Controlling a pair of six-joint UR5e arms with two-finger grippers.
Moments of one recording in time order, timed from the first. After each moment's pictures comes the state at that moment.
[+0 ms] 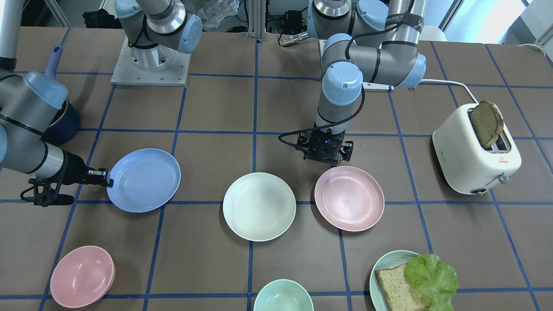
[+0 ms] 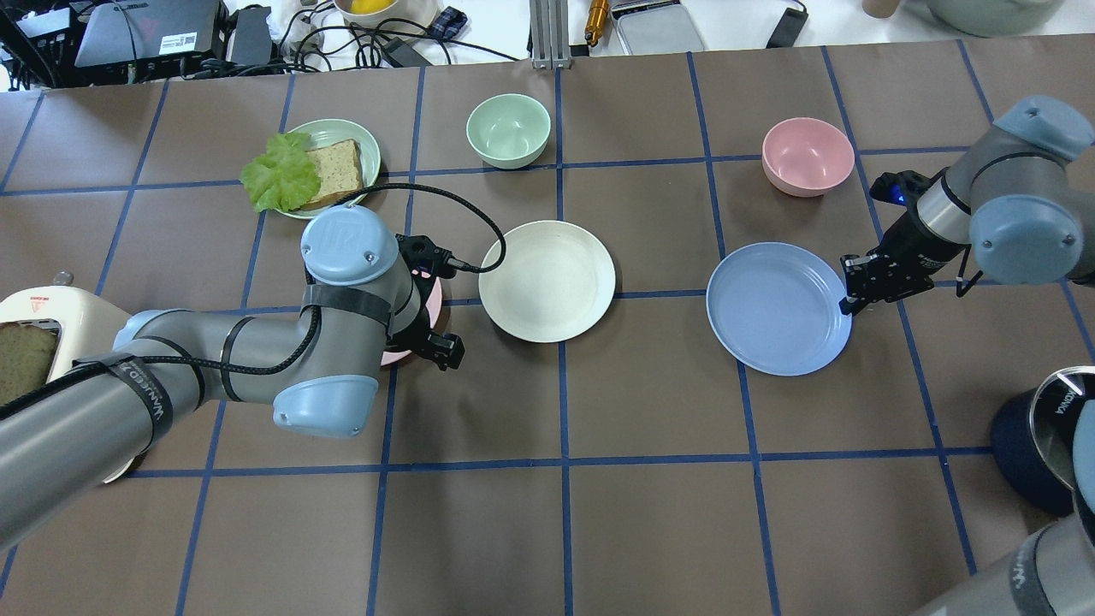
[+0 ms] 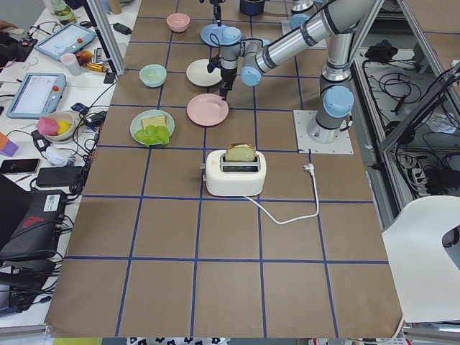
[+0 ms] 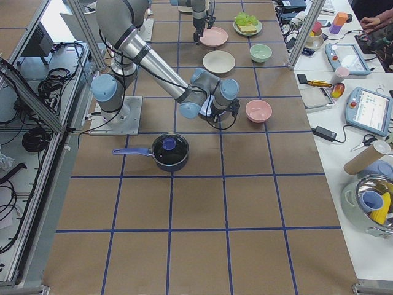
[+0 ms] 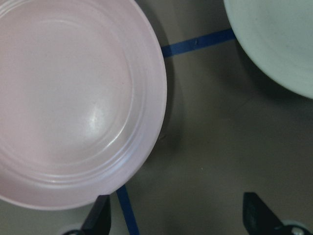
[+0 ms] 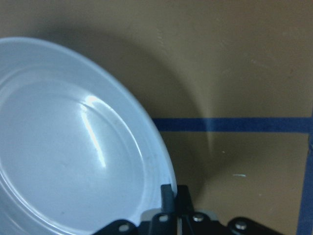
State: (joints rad) left arm -1.71 -1.81 -2.15 -0.72 1.64 0.26; right arm 1.15 -1.21 1.91 -2.02 -1.39 -0.38
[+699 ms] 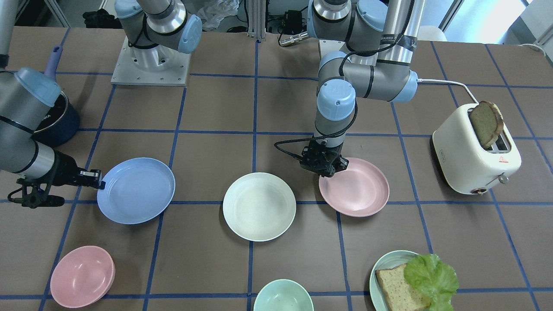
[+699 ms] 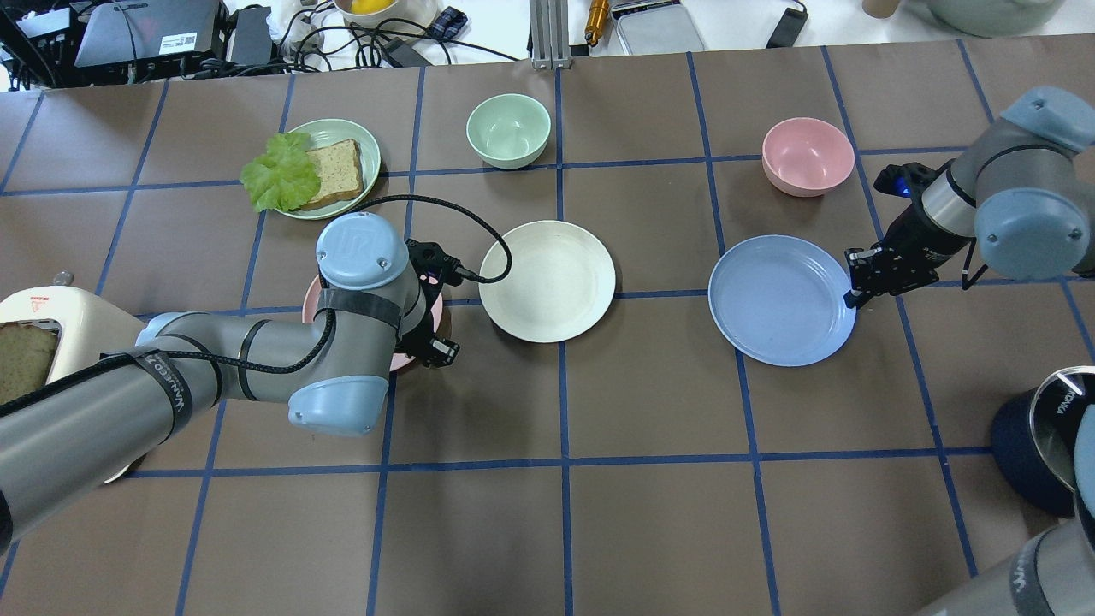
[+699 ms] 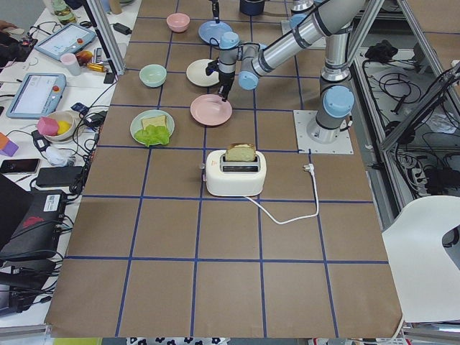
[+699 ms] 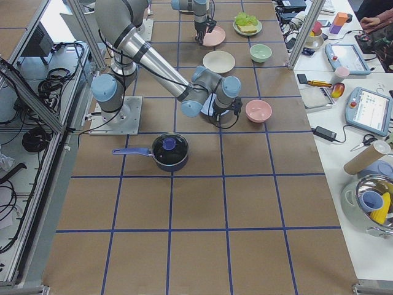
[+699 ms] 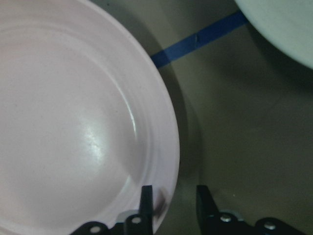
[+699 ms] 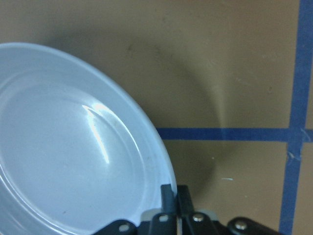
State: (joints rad) left arm -1.71 -1.84 -2.14 -0.66 1.67 0.30; right arm 1.15 -1.22 1.86 -1.99 -1.39 -0.38
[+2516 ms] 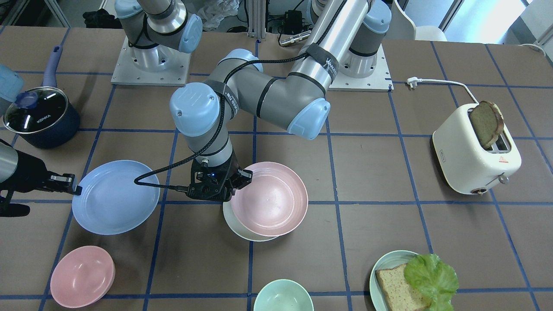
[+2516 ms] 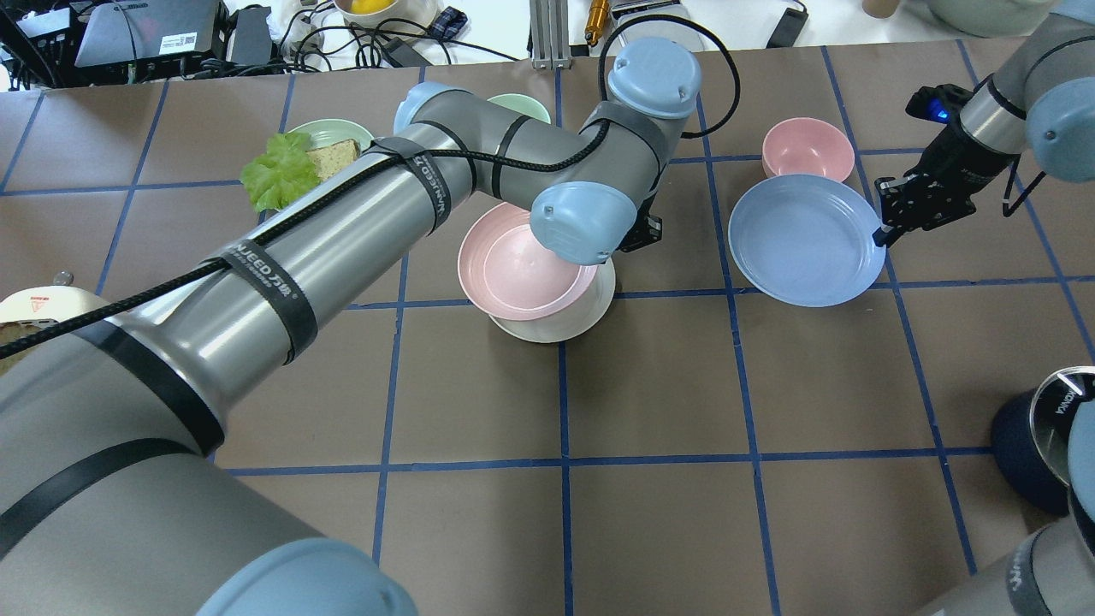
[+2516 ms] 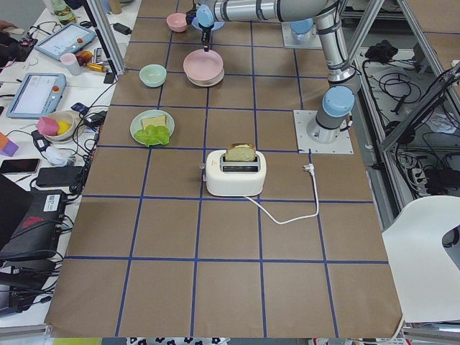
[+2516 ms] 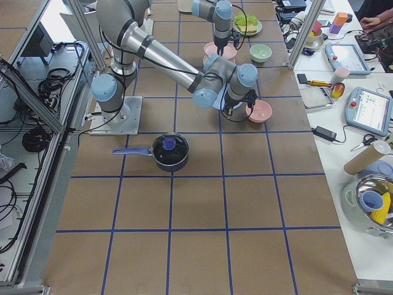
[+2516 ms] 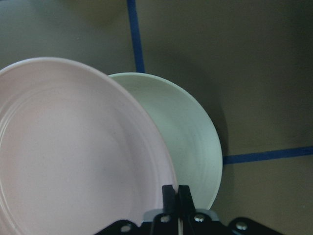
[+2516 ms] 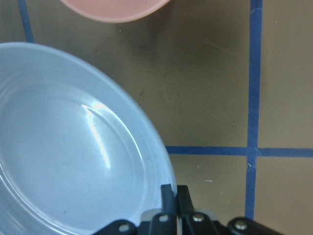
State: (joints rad) left arm -2.09 -2.20 -1.32 -1.24 1.70 -0.40; right arm 1.17 -1.21 1.65 -1.80 -1.40 -0.36
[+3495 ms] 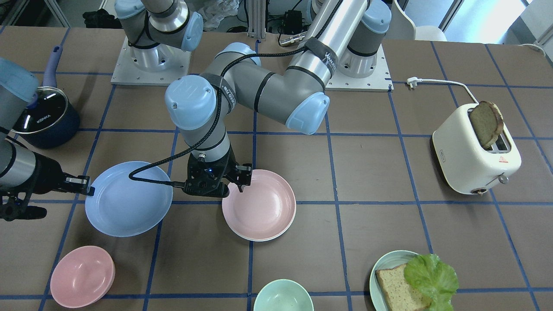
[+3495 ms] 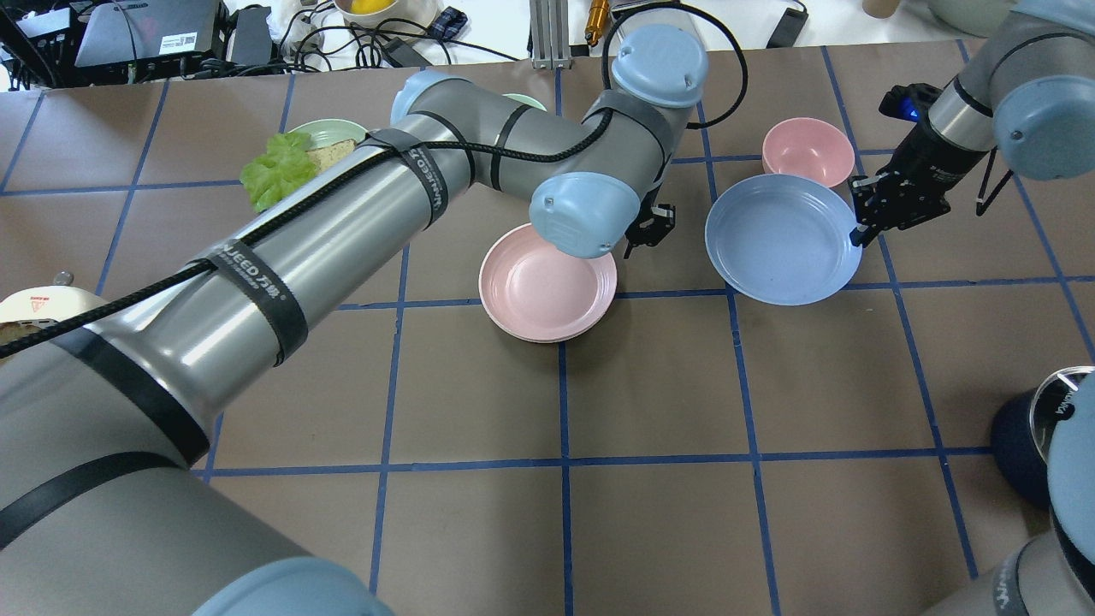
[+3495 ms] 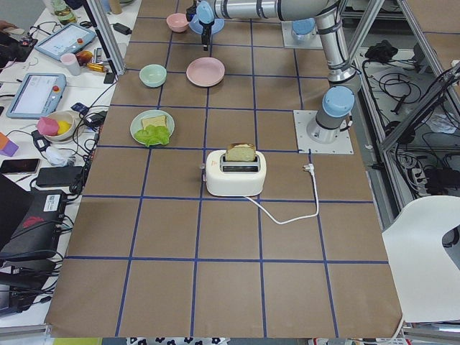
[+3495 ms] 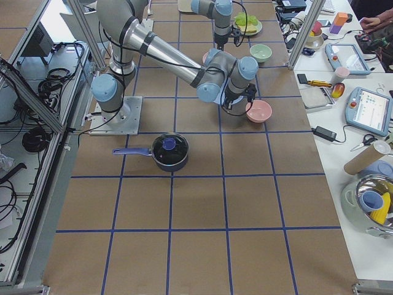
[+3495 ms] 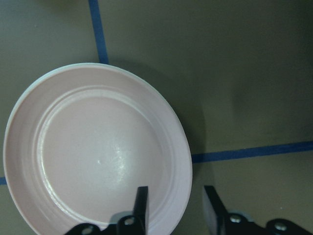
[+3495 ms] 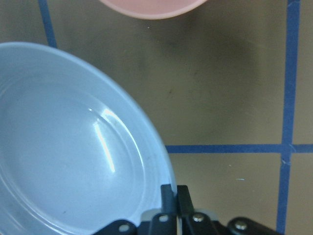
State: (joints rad) left arm -2.06 -2.13 -1.31 -1.29 1.70 -0.39; right arm 1.25 -1.21 1.65 -1.80 -1.41 -0.26
